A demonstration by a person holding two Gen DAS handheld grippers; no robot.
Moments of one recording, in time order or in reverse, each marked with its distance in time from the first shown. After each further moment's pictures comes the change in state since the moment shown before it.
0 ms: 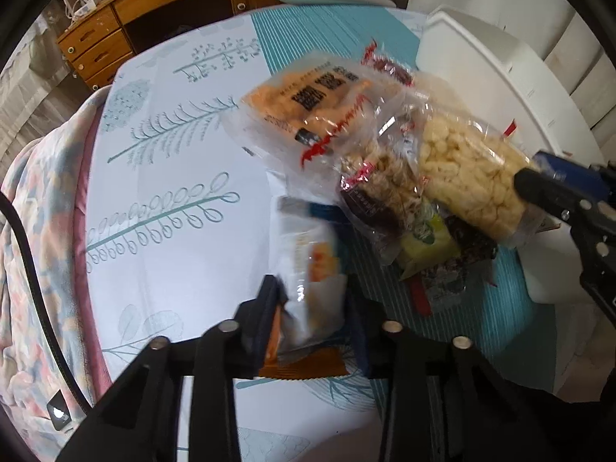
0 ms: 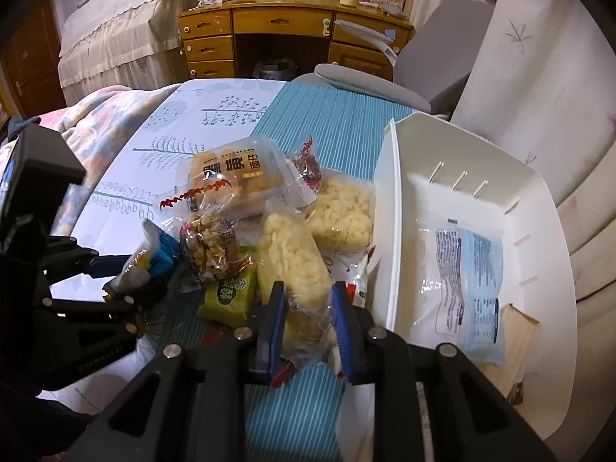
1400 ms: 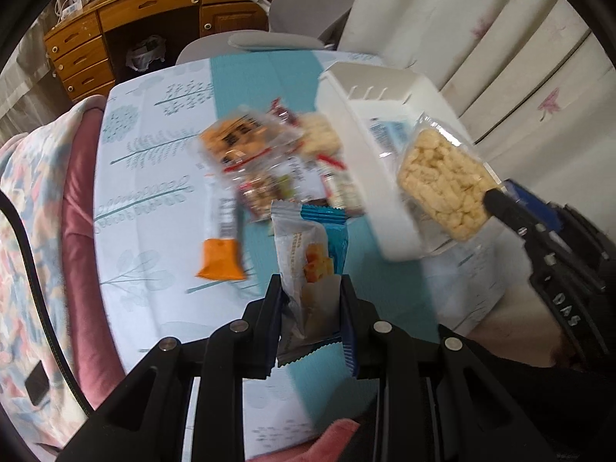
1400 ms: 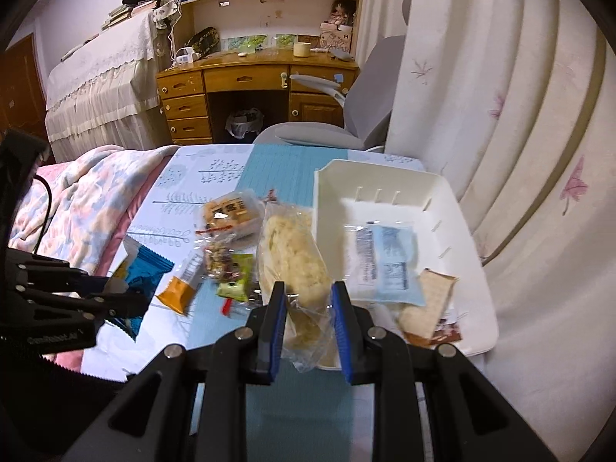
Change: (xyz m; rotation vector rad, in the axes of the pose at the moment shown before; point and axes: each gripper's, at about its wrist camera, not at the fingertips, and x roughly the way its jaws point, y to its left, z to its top) left arm -0.150 -0.051 -0.034 -0.019 -0.032 -0.219; right arm -0.156 -0.032 -0.049 0.126 -0.167 -0.070
